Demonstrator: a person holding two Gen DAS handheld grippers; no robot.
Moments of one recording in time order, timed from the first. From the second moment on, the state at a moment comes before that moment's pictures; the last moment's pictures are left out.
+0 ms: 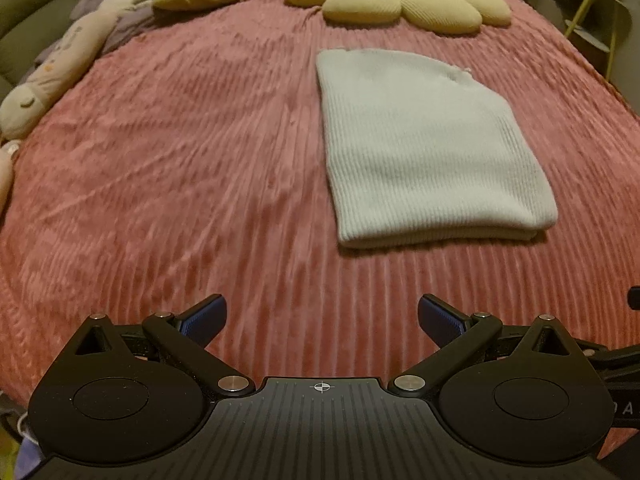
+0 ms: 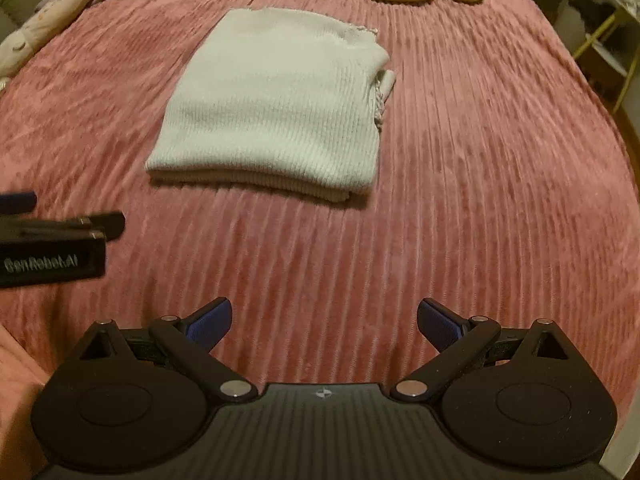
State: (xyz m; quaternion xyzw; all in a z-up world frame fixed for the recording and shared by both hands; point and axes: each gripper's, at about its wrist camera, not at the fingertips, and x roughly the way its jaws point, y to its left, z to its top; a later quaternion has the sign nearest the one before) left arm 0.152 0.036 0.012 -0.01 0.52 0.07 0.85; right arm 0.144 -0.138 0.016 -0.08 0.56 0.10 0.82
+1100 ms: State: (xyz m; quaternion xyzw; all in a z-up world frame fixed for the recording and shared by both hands) left arm 0.157 0.034 0.016 0.00 0.52 0.07 0.85; right arm 0.157 -0.136 0.031 -0.06 0.54 0.07 0.83
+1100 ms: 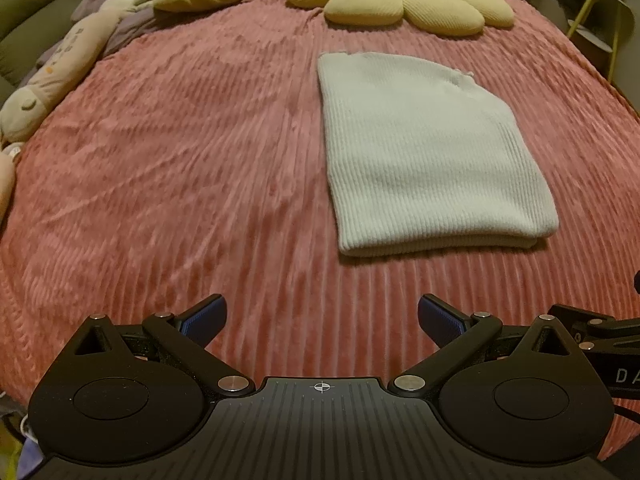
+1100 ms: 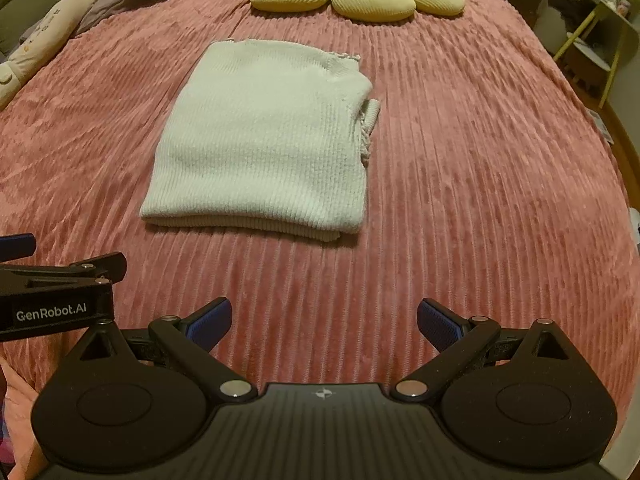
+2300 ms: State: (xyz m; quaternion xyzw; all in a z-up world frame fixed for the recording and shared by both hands) left arm 0.157 0.031 0.015 0.01 0.53 0.07 0.85; right arm 0.156 -0.139 0.032 -0.05 0.54 0.07 0.84
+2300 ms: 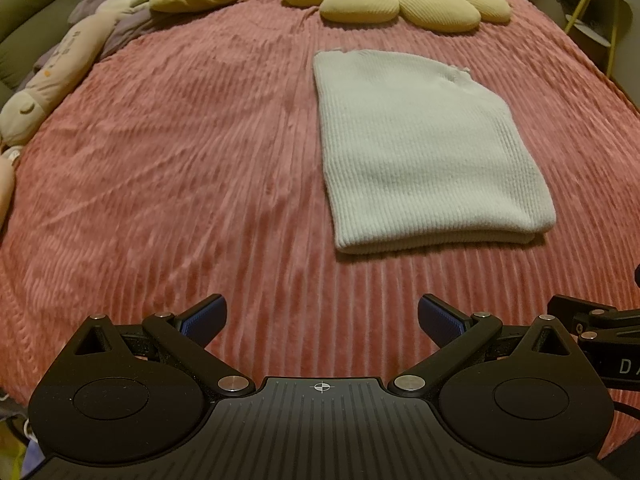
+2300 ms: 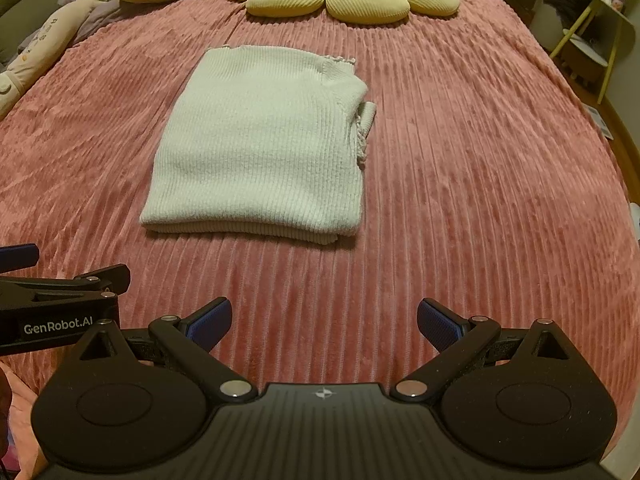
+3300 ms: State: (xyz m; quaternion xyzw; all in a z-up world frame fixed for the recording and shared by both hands) left arm 0.155 0.027 0.018 0.01 0.52 0.07 0.85; right arm 0.154 -0.141 0.037 -0.04 0.53 0.07 0.84
